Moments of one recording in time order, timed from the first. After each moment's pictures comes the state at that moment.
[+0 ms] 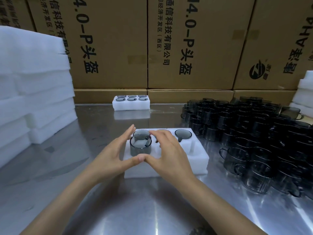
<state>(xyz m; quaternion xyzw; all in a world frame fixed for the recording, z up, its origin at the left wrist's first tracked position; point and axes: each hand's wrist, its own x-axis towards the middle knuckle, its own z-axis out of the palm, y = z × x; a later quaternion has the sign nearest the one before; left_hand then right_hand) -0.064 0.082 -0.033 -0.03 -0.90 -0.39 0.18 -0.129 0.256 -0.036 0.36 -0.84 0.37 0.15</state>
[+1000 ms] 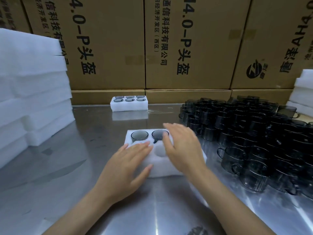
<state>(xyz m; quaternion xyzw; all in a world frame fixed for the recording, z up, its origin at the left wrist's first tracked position) -0.061 0.116 -0.056 -0.13 -0.93 -0.09 0.34 -0.157 0.276 -0.022 0.31 -0.87 0.27 0.26</state>
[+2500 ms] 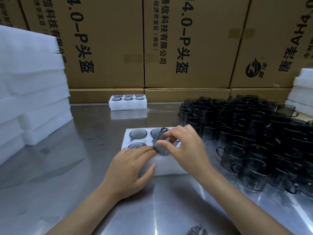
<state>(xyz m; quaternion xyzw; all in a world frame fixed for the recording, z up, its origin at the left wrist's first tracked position) -0.074 0.126 -0.061 -0.15 -0.91 -0.08 0.38 -0.152 0.291 -0.021 0.35 -0.81 0.38 0.27</state>
